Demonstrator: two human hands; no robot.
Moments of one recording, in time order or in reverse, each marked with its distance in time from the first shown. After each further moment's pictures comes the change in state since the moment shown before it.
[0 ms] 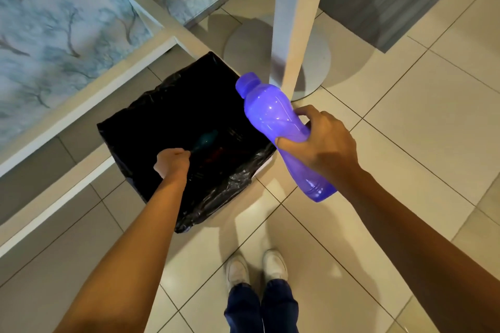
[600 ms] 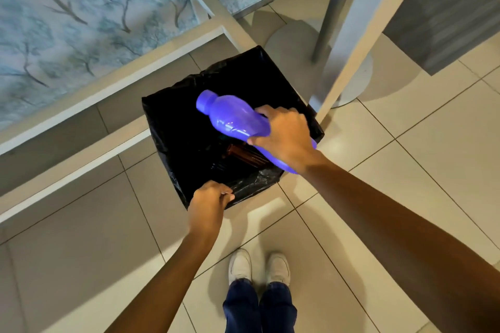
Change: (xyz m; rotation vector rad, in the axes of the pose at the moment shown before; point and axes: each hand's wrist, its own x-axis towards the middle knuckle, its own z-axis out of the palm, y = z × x) left_hand -0.095 -0.083 -0.039 0.340 -0.134 0.577; right_hand 0.038 -0.074 0.095 -0.229 -0.180 -0.396
